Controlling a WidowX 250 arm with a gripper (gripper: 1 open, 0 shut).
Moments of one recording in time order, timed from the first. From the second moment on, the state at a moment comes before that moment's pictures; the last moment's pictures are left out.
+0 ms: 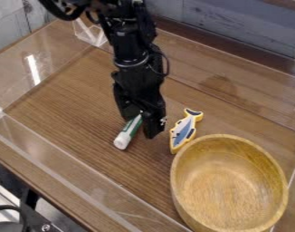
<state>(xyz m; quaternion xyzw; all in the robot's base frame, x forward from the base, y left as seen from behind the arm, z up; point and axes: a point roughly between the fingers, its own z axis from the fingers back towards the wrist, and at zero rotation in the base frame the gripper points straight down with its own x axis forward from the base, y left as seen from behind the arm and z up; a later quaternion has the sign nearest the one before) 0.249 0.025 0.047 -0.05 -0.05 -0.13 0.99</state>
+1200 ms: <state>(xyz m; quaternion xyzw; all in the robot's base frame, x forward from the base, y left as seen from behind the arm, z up) 0.247 0.032 0.042 -0.04 -0.05 -0.12 0.99</state>
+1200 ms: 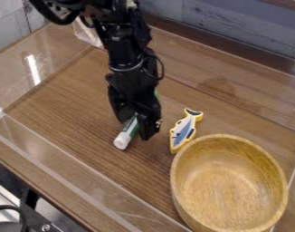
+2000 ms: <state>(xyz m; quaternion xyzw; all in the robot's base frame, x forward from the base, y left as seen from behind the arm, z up) 0.248 0.034 0.030 -0.03 -0.04 -0.11 0.99</state>
